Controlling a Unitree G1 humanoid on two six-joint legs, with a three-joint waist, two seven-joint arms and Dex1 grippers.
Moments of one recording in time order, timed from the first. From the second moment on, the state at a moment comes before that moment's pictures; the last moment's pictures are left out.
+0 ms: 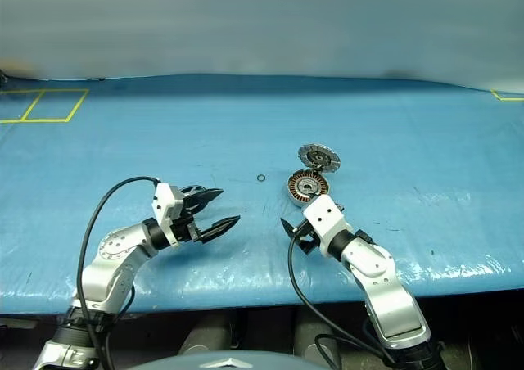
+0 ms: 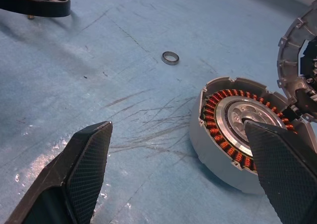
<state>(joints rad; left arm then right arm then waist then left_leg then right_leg) -0.07 0.42 -0.06 -0.07 -0.39 0.14 -0.88 0.07 -0.38 0.18 -0.45 0.01 0.42 0.45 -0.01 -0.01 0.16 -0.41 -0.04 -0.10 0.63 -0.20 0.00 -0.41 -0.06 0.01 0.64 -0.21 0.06</state>
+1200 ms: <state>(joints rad) -0.07 0.40 -0.06 -0.07 -0.39 0.14 -0.87 0.04 -0.38 0.19 -0.44 0.01 0.43 0.44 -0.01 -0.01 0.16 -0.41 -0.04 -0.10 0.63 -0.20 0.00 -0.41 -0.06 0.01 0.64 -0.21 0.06</state>
